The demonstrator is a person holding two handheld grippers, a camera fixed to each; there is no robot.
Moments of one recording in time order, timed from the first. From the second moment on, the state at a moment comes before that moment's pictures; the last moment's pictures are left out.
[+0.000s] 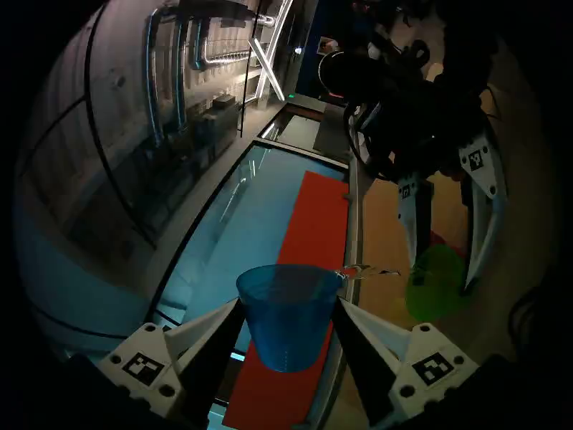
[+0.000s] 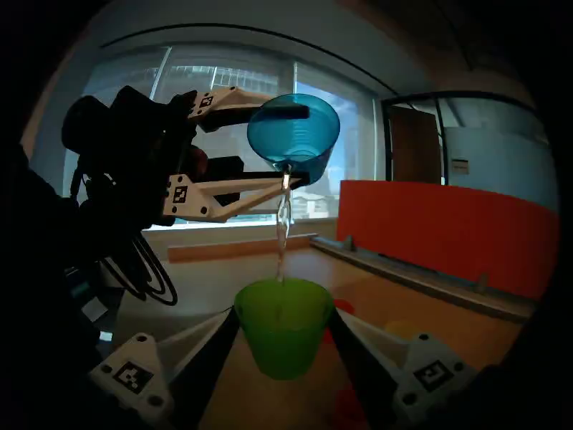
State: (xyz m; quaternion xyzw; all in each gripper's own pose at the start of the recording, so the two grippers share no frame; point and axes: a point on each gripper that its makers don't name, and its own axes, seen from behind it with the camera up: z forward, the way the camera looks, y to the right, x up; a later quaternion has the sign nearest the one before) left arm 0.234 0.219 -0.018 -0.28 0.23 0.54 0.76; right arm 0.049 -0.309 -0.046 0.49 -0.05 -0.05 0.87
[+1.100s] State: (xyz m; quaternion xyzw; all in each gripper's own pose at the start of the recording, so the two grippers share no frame) left arm 0.238 0.226 -0.019 -0.26 0.25 0.59 0.72; right arm 0.050 -0.306 -0.045 0.49 -0.05 -0.05 0.87
